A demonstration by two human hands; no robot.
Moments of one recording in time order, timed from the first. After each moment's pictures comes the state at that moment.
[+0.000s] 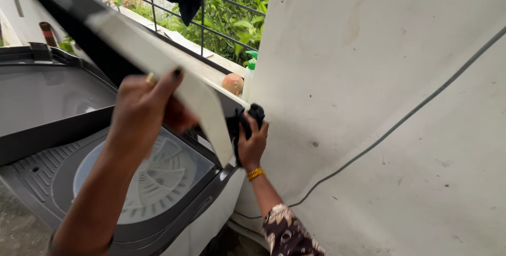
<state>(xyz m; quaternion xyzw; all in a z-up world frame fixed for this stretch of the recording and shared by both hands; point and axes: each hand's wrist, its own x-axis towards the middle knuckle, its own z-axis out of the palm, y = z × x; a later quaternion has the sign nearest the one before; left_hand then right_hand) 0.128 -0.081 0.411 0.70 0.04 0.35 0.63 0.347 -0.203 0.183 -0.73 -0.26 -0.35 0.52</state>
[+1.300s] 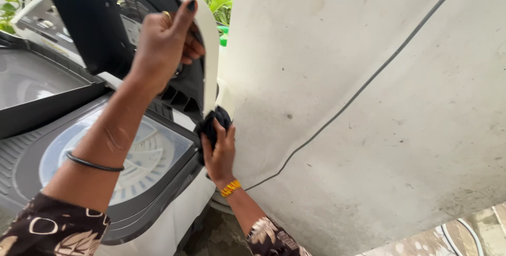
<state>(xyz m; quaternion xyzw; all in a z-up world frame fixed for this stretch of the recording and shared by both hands) 0.215 -0.084 0.424 0.74 -0.07 0.35 0.57 0.232 -0.237 0.176 -0.73 -0.31 -0.29 0.52</state>
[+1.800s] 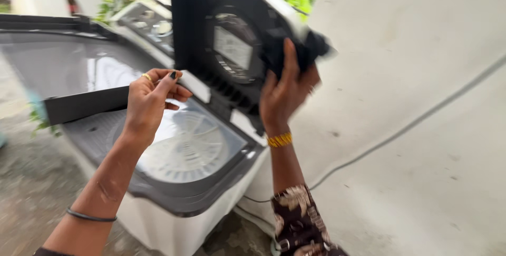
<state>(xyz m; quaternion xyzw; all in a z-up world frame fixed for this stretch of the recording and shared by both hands) 0.052 0.016 0.342 0.64 0.12 0.38 0.66 0.216 -0.171 0.351 -0.65 -0.32 -0.54 0.42</state>
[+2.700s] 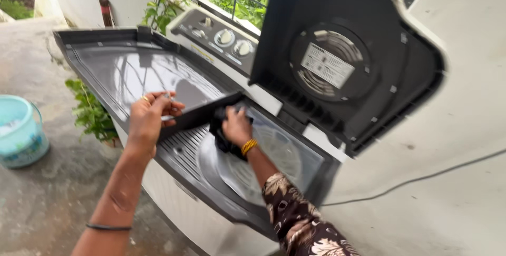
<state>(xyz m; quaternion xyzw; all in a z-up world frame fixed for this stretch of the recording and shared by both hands) -0.012 0.269 0.260 0.60 0.22 0.34 0.70 0.203 0.139 0.153 -0.89 -0.37 -0.08 0.26</state>
